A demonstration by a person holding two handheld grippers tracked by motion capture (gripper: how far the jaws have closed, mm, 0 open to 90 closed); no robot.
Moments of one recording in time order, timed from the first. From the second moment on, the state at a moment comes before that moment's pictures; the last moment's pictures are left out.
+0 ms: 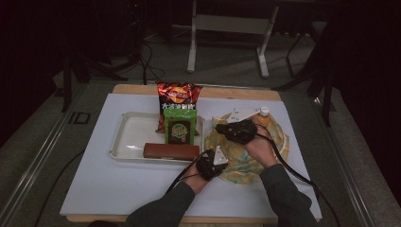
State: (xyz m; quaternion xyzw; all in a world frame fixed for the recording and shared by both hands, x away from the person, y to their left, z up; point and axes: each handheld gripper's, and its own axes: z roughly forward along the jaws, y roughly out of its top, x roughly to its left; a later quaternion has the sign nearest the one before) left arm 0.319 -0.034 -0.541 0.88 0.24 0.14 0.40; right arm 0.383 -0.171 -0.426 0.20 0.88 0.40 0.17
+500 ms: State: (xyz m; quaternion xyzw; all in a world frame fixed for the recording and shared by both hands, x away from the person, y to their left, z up) left arm 0.319 -0.034 -0.541 0.88 0.24 0.14 0.40; right arm 0.363 -0.212 -0.450 0.24 0.88 0.38 0.16
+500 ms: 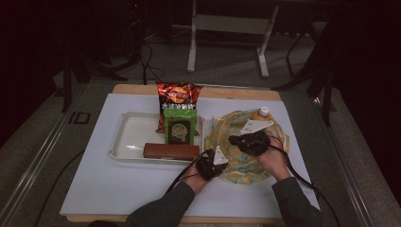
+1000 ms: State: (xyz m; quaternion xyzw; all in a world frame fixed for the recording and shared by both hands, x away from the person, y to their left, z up) left arm 0.319 -0.034 -0.541 0.88 0.24 0.14 0.40; right arm 0.327 -0.226 -0.476 0.25 0.88 0.36 0.16
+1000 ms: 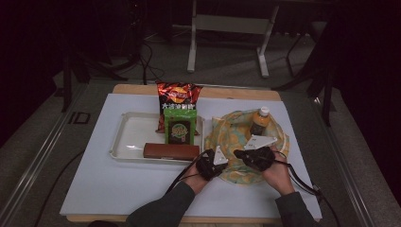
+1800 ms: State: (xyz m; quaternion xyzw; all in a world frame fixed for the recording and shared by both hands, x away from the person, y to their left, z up) left arm 0.320 -0.034 -0.541 0.88 0.24 0.14 0.39; right arm 0.315 -0.245 -0.528 0.30 0.88 0.34 0.15
